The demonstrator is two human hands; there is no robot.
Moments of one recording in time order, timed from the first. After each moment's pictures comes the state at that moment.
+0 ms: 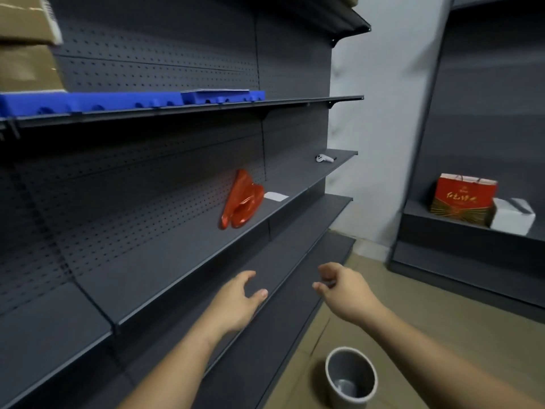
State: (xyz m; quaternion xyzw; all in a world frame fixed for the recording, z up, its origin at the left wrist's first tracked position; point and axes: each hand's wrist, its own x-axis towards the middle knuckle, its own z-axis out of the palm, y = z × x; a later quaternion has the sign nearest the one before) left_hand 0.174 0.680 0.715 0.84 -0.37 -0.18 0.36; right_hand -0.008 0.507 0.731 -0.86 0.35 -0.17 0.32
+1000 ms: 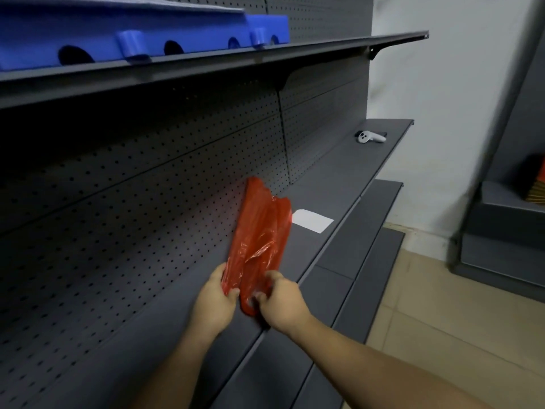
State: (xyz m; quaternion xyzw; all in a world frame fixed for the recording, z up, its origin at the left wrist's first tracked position) left_hand 0.553 0.425 0.669 0.88 -0.27 -0.07 0.38; right_hand 0.447 0.312 0.656 -0.81 0.30 -0.15 0.49
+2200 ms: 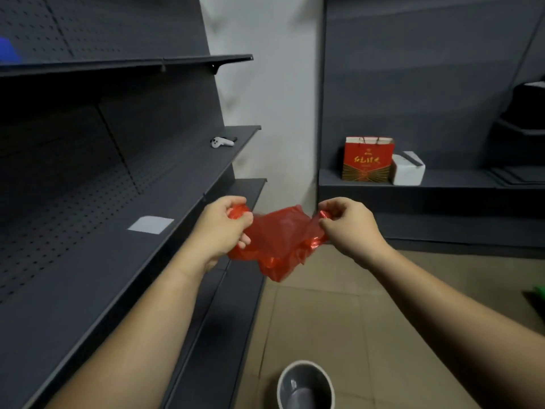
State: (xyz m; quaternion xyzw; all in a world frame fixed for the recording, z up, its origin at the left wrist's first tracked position) left_hand 0.257 0.221 0.779 0.67 -0.47 -0.26 0.51; right_hand 0.025 0.147 0.769 -0.68 0.50 -0.40 0.36
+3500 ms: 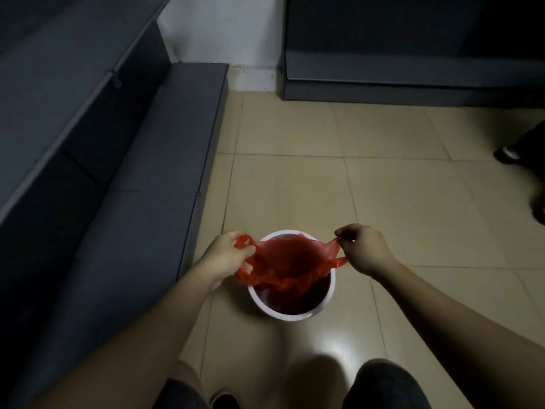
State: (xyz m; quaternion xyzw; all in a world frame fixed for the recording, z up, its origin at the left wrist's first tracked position) left_hand 0.291 0.153 0.006 0.71 -0.36 -0.52 0.31; right_hand 0.004 0.095 0.023 -0.64 0.68 -0.14 0.33
